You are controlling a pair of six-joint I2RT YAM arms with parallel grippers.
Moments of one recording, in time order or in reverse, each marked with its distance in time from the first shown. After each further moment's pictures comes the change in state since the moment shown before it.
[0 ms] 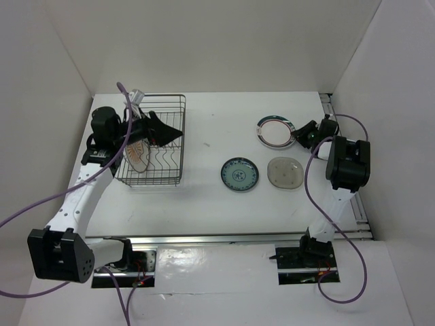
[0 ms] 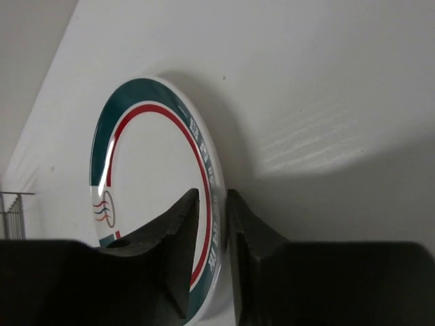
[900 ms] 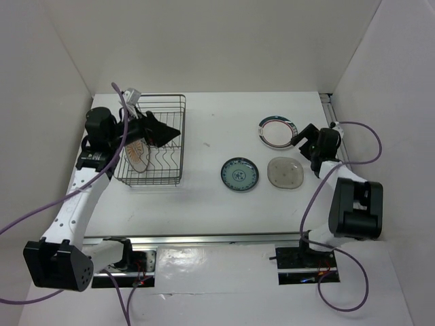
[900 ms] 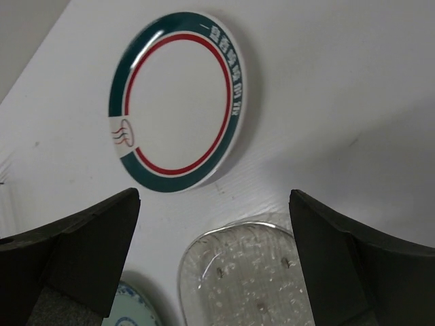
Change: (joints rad) left arm 0.001 -0.053 0.027 -0.072 -0.046 0.056; right arm 0.110 -0.636 -0.363 -0.251 0.330 -0.043
